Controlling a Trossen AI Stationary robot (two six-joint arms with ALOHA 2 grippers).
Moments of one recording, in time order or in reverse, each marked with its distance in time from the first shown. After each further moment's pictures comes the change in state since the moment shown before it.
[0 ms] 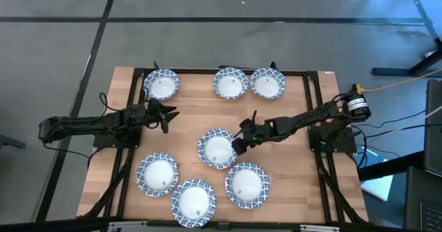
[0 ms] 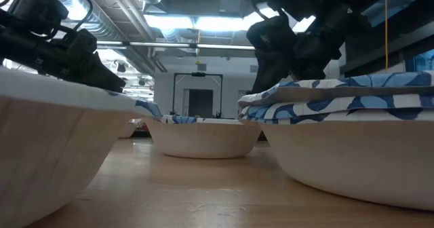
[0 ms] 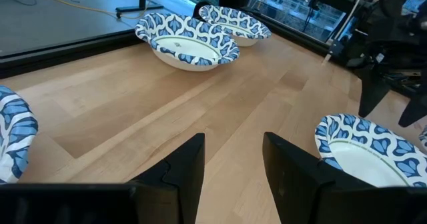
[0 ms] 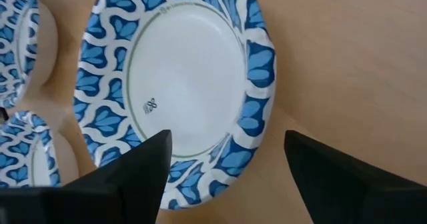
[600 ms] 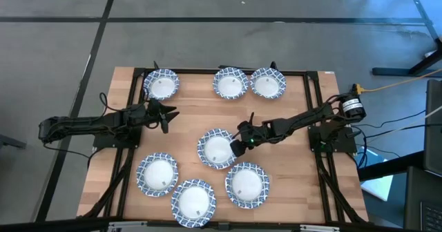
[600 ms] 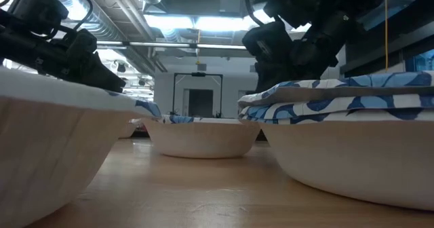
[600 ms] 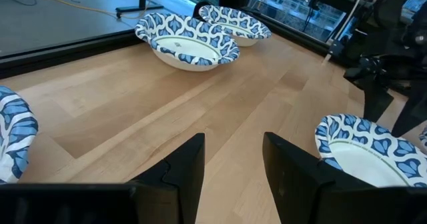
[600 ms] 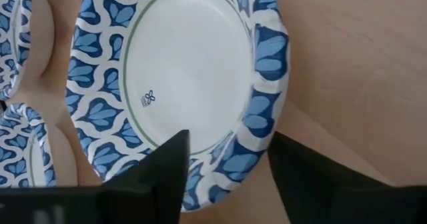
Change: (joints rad) left arm 0.000 0.000 0.000 0.000 0.000 0.000; right arm -0.001 0.052 0.001 0.058 -0.037 -0.001
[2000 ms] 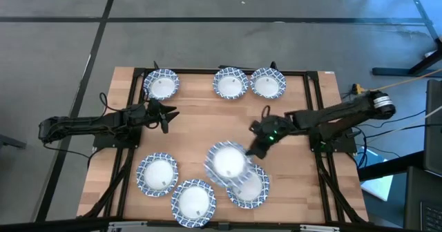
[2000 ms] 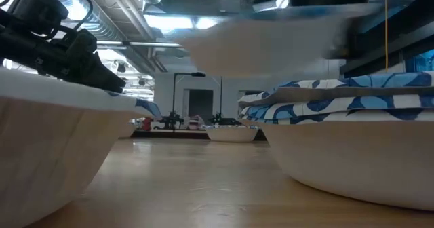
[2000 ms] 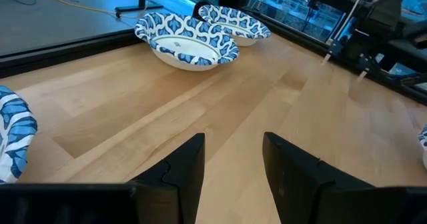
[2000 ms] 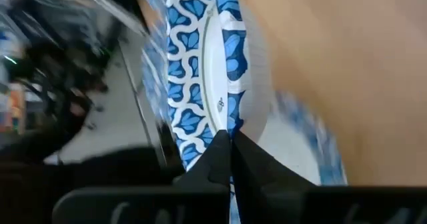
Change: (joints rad) left arm 0.000 0.000 0.000 0.000 0.002 -0.002; right arm 0.060 -0.394 0.000 -0.206 -0.287 -0.051
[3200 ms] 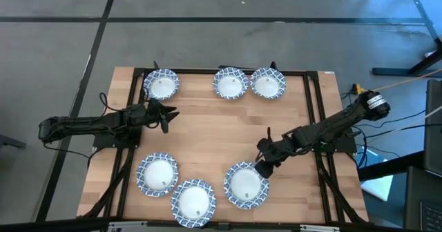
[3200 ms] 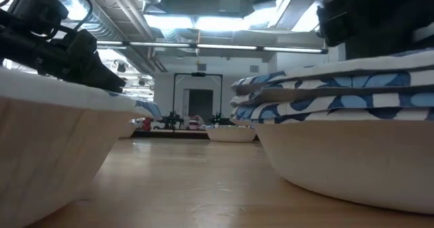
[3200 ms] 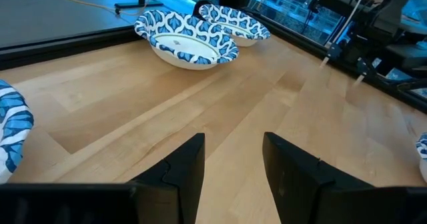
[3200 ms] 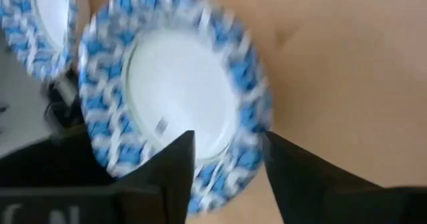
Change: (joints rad) left arm 0.000 0.000 0.000 0.000 0.003 -0.033; right arm 0.204 0.098 -0.010 -0.210 0.184 0.167
